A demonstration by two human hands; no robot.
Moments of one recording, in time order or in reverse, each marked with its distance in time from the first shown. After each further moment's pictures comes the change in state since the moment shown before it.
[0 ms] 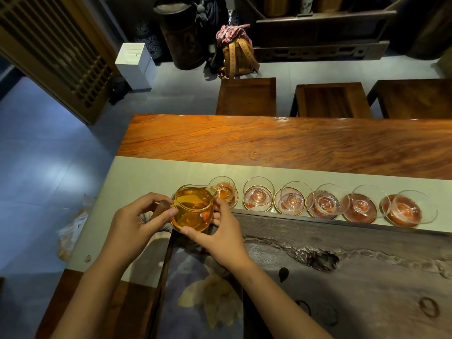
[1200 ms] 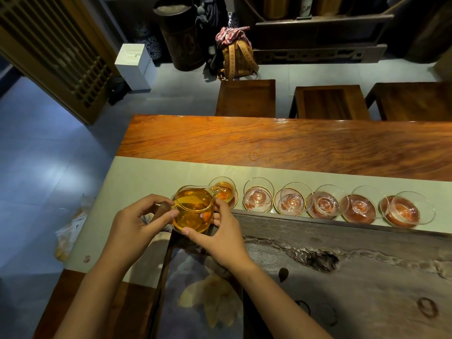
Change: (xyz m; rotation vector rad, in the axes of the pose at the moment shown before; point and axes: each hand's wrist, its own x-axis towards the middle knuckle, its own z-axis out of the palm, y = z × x) left_hand -0.003 0.002 0.002 0.000 0.004 -0.031; right_hand 0.001 0.002 0.000 -0.019 0.015 -0.027
